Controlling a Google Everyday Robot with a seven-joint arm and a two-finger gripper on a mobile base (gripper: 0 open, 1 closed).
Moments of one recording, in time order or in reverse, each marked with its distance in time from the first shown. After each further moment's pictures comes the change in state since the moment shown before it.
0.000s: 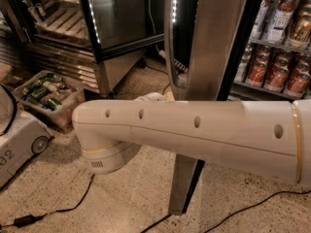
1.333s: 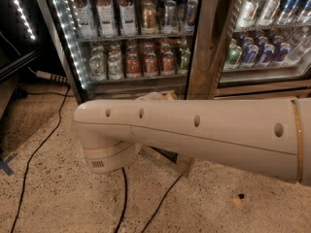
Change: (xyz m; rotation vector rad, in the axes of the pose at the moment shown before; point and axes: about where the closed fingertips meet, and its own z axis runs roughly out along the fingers) arm 0.000 0.000 0.000 0.000 0.000 0.000
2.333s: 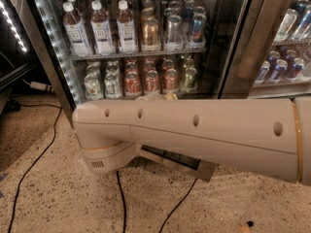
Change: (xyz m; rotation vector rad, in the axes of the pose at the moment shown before) arm 0.000 0.000 0.000 0.000 0.000 0.000
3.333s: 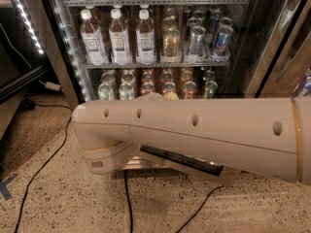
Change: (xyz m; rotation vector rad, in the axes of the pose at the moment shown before) arm 0.000 0.000 0.000 0.000 0.000 0.000
